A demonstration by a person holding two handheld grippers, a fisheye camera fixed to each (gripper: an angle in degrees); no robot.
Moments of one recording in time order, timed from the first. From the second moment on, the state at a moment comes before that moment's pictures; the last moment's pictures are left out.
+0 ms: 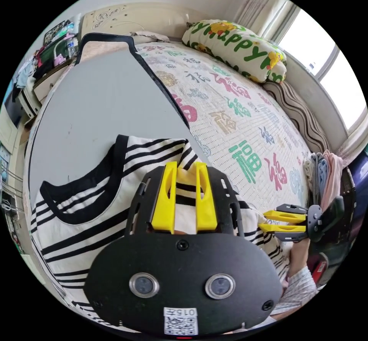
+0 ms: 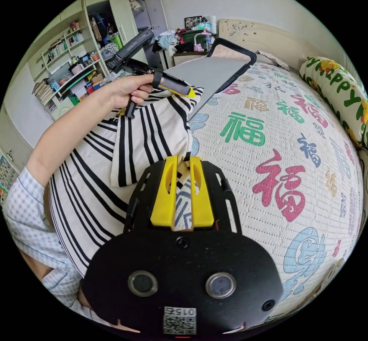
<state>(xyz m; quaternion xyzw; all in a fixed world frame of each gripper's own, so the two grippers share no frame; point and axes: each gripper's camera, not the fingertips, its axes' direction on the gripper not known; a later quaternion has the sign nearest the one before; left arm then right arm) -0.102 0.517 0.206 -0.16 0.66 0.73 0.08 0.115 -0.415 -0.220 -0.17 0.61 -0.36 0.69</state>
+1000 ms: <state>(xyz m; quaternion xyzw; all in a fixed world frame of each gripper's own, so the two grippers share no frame) -0.135 0.396 0.298 -0.10 0.70 0.71 -0.01 0.043 -0.372 -0.232 -0.19 0.47 -0.44 0.74</state>
